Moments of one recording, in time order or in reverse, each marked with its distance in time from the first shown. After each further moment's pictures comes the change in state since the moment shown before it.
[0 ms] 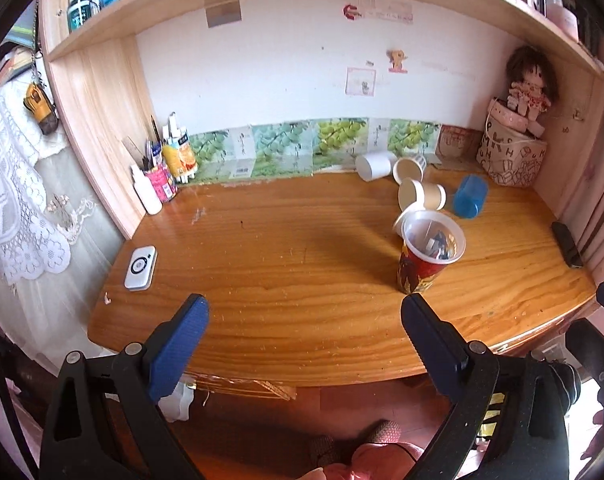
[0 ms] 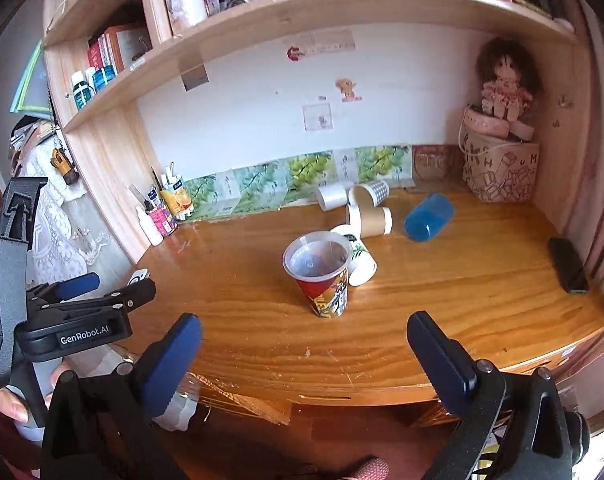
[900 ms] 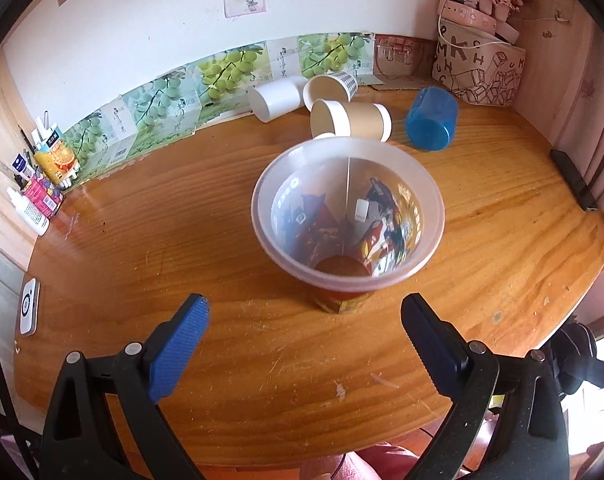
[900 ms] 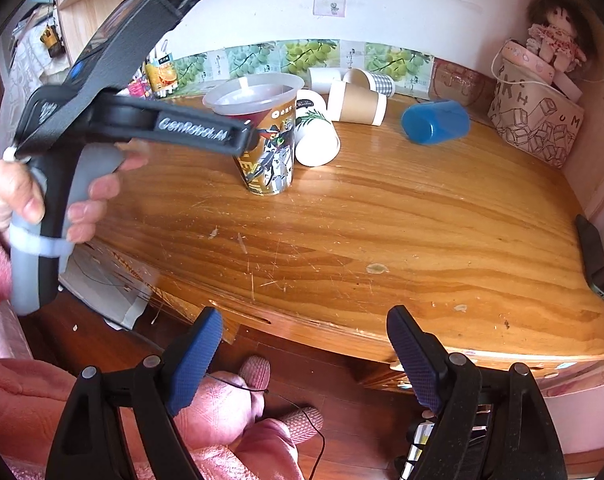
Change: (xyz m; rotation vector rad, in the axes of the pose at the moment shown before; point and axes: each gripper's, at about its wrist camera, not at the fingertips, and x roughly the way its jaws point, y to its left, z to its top) left arm 0.173 -0.127 -0.009 0.193 0.187 -0.117; right arm 0.114 -0.087 -0.084 -0.197 0.301 0.021
